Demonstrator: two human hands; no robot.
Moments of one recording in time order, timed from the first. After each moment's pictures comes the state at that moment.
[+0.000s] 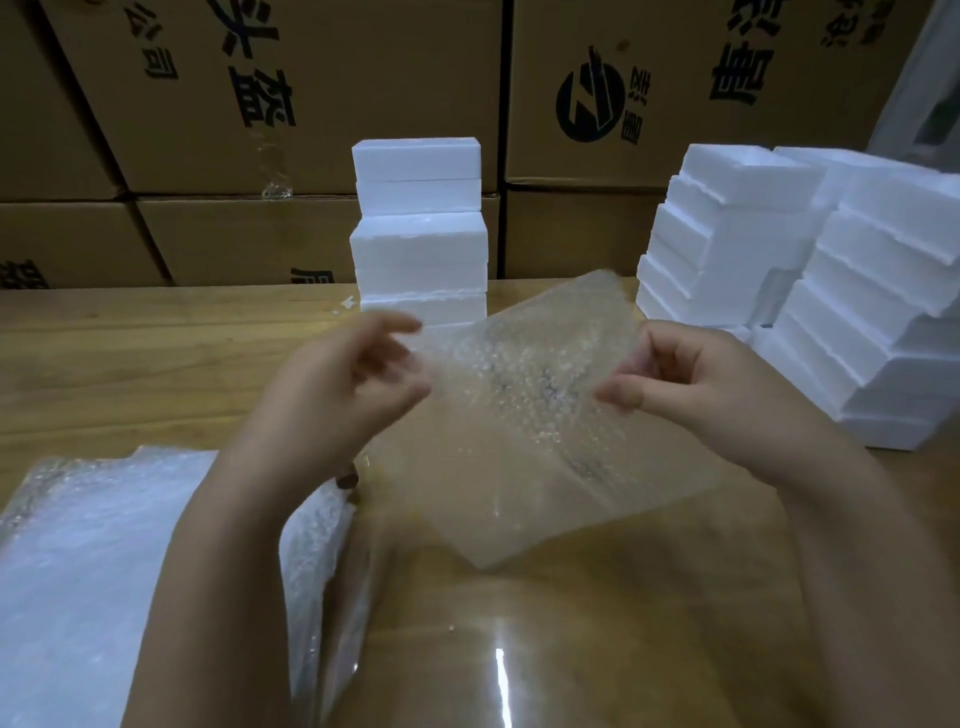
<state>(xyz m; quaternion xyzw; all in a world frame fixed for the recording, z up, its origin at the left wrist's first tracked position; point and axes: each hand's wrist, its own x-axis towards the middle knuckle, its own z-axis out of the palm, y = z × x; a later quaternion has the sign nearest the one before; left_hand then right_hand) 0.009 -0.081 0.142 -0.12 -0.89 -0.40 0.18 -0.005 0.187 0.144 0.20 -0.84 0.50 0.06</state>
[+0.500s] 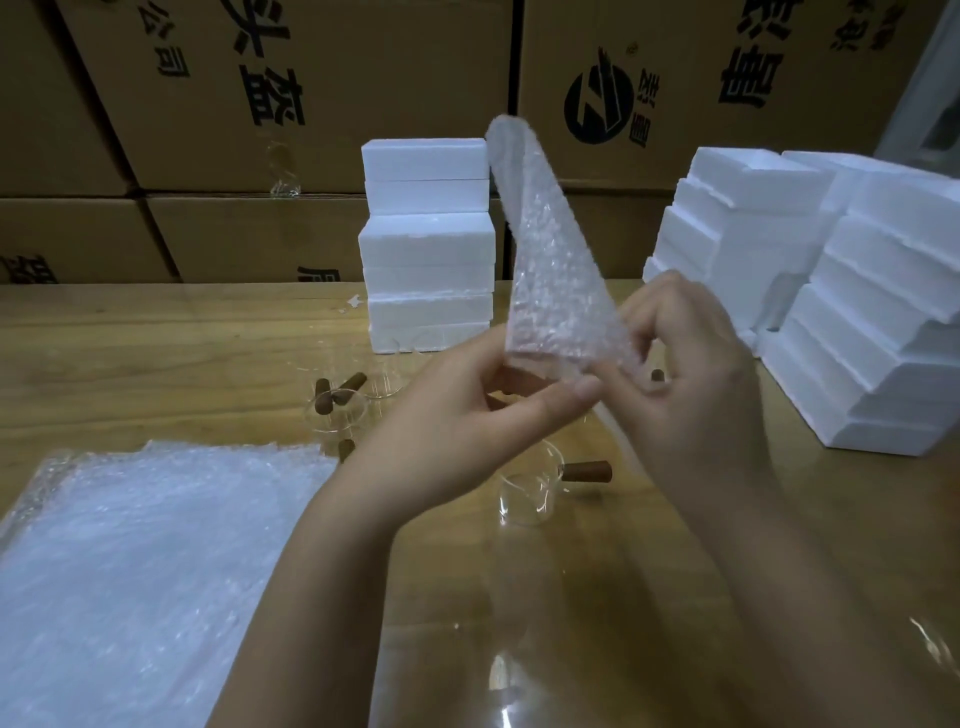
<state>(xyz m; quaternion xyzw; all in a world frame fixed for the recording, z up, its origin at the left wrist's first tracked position) 0.022 -0.024 0.151 -0.26 -0.79 -0.55 0.04 0.009 0.141 0.140 0.24 -0.81 0.31 0.44</state>
